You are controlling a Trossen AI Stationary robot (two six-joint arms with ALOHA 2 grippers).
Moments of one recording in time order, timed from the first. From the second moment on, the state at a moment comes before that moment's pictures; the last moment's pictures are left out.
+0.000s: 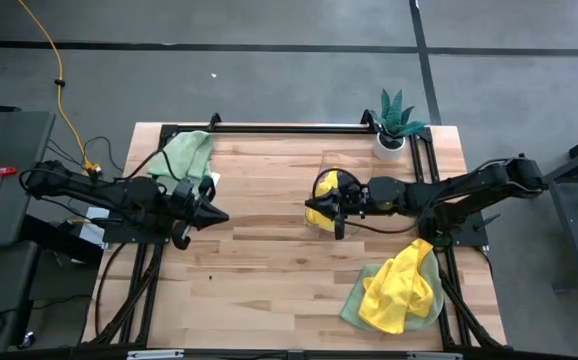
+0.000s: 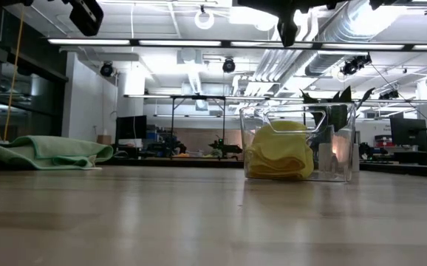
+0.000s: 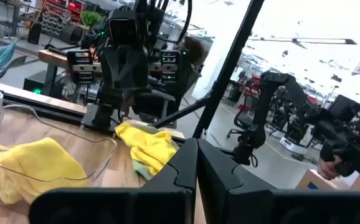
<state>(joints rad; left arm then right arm) -0.10 0.58 0.37 0.30 -0.01 -0.36 0.12 1.27 0.78 0.37 0.16 0.38</state>
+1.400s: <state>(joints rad) -0.87 1.45 0.92 -0.80 -0.35 -0.50 0.12 1.27 0.78 0.20 0.15 0.32</state>
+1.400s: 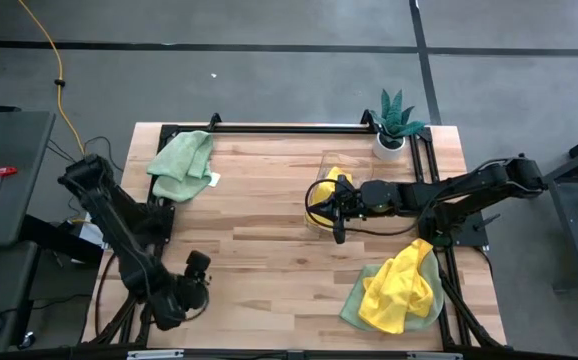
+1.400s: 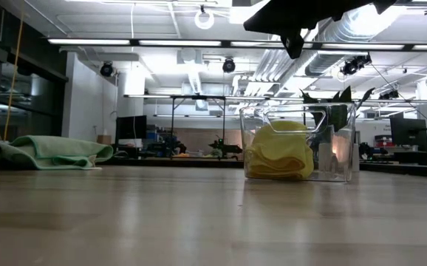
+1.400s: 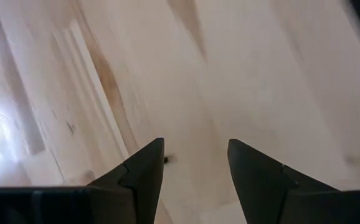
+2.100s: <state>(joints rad) -0.69 1.45 0.62 -0.47 -0.14 -0.45 0.12 1.27 0.78 0.18 0.15 0.39</state>
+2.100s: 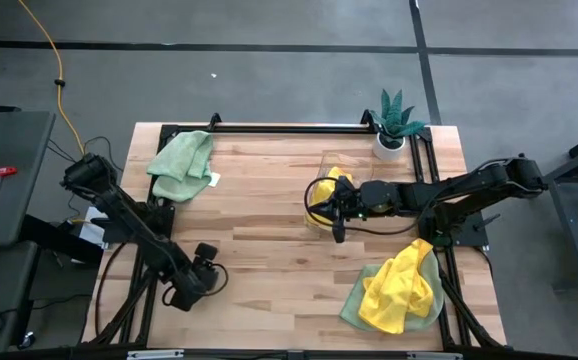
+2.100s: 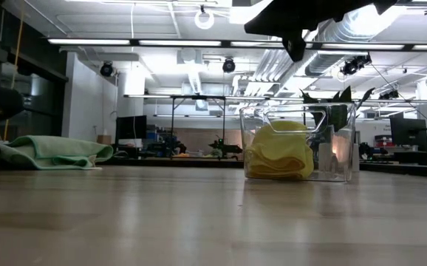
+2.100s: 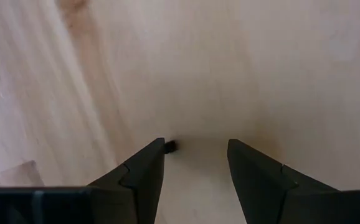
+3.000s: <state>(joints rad) -0.55 1.44 0.61 -0.51 0.00 -0.35 0.12 1.27 0.78 0.17 0.15 0.38</state>
